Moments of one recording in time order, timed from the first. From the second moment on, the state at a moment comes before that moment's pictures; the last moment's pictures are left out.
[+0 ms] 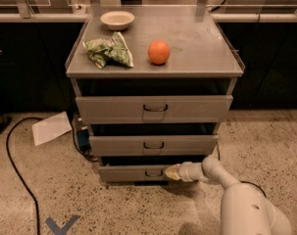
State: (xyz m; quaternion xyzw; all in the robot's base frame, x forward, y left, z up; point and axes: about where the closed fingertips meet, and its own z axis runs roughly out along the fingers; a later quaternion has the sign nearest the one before) arm 0.686 -0.128 0.197 -0.43 0.78 0.27 0.36
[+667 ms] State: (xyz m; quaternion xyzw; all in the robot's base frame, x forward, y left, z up) arm 0.705 -0.135 0.187 -0.44 0.79 0.25 0.36
